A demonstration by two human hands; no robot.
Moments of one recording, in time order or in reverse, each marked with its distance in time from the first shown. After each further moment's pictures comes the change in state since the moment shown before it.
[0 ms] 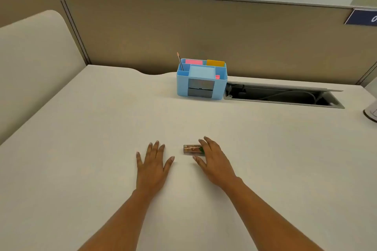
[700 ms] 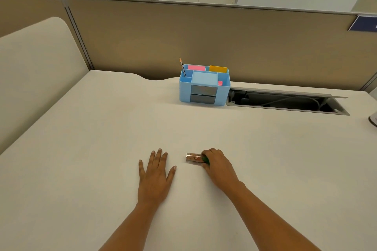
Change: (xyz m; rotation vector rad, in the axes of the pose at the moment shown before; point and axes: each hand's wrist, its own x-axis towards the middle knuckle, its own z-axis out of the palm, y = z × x) left_hand -0.003 -0.001 0.005 0.031 0.109 0.023; right_hand 0.017 0.003 -0.002 -0.065 -0.034 0.049
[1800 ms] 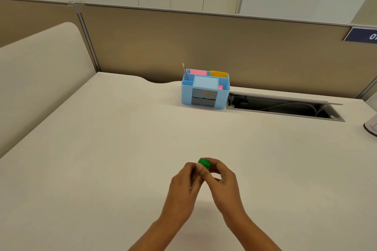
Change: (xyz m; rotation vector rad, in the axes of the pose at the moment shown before) left_hand -0.065 0.090 -0.072 -0.803 -0.024 0.146; right_hand -0.092 -0.065 -0.044 1.033 0.248 0.174
